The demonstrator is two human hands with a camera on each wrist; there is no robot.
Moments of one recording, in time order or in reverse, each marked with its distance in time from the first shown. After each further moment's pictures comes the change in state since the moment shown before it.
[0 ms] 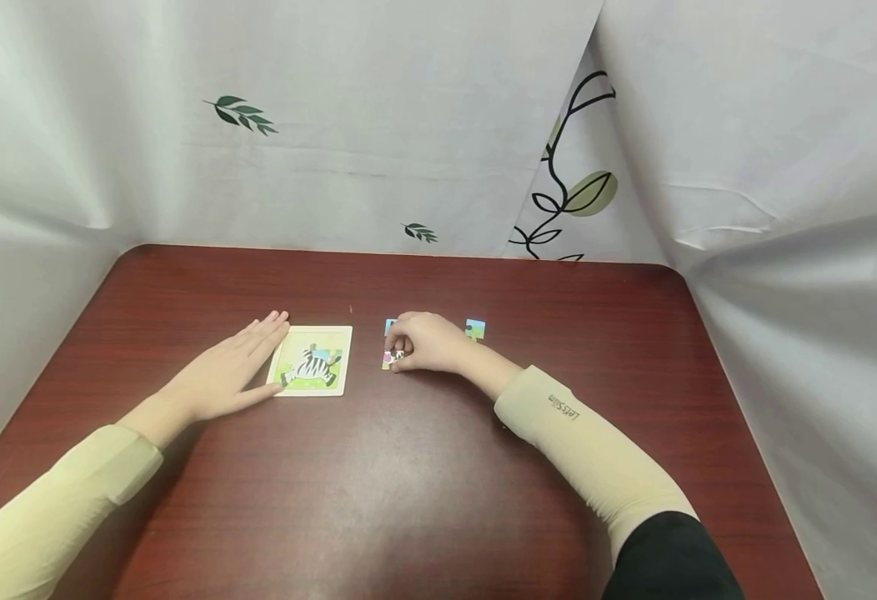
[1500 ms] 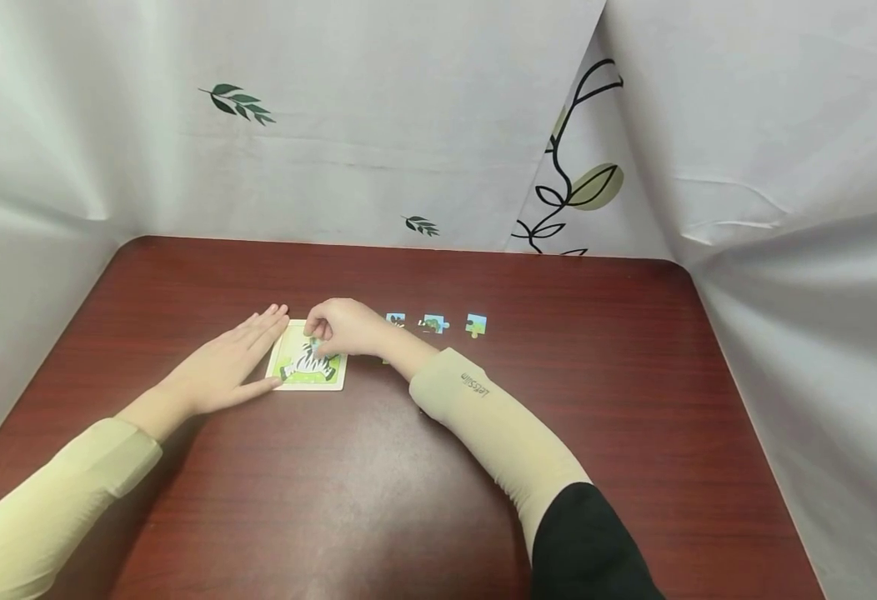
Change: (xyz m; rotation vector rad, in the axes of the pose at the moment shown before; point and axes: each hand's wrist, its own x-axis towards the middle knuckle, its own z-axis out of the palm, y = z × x) left_hand 0.002 0.000 0.000 -0.027 -0.040 -0.029; right_hand 0.093 -0.054 0.025 0.167 -0.085 -0.019
